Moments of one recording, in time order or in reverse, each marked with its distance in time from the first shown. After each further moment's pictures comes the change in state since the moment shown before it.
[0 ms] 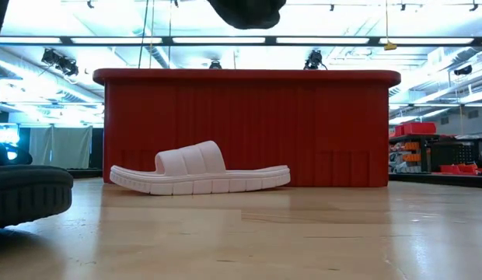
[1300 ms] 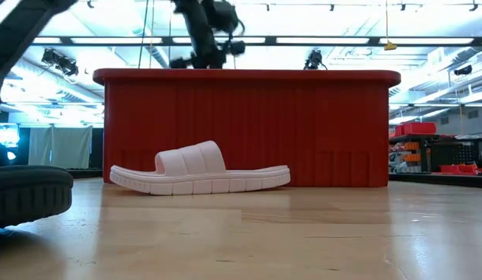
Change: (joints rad) left arm 0.534 0.255 -0.001 -0.042 0.474 -0.310; right arm 0.105 -0.534 0.000 -0.299 0.264 0.413
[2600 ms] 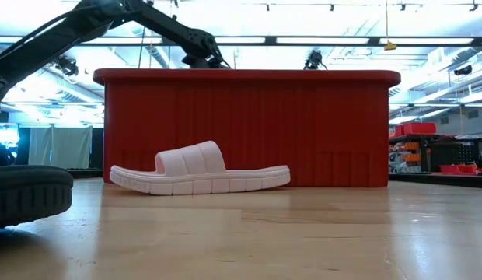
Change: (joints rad) left arm 0.143 0.256 0.003 -0.170 0.136 0.212; right arm 0.099 0.045 -0.001 -0.047 0.000 0.004
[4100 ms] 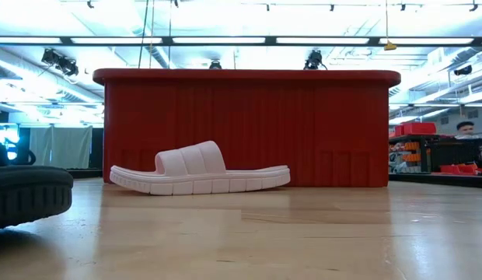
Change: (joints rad) left arm -1.169 -0.286 0.001 0.107 -0.230 -0.874; right arm 0.151 0.020 -0.002 -0.078 -0.015 -0.055
